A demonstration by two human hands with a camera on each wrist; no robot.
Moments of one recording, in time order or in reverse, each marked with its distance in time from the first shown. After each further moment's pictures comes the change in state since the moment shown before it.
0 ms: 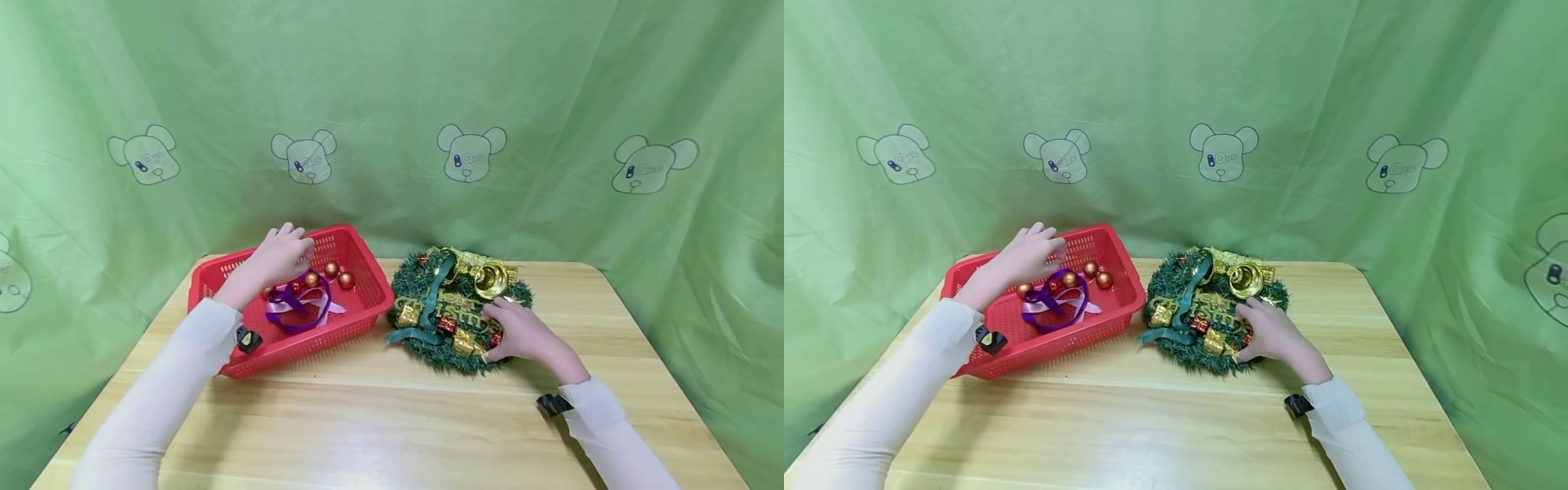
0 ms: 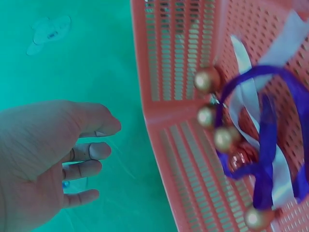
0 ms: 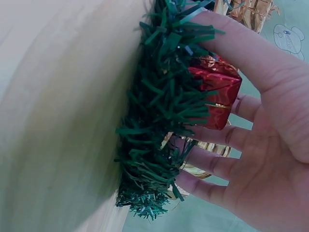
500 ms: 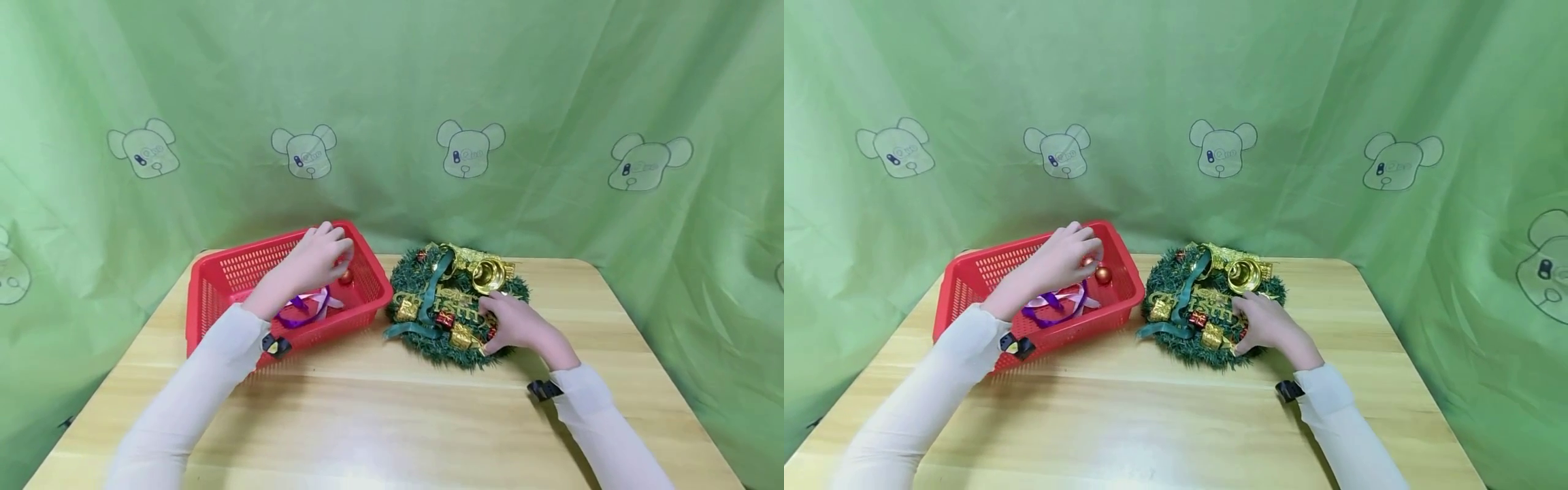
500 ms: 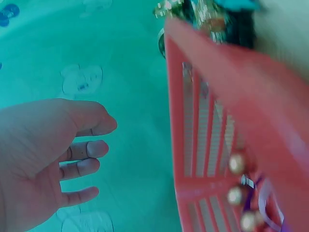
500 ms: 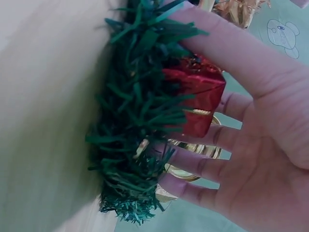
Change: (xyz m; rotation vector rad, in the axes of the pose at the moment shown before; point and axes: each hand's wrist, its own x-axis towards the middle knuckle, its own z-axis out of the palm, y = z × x) left_hand 0.010 0.061 -0.001 -0.078 0.145 0.171; right_hand 0.010 -0.003 -0.008 0.025 -0.106 0.030
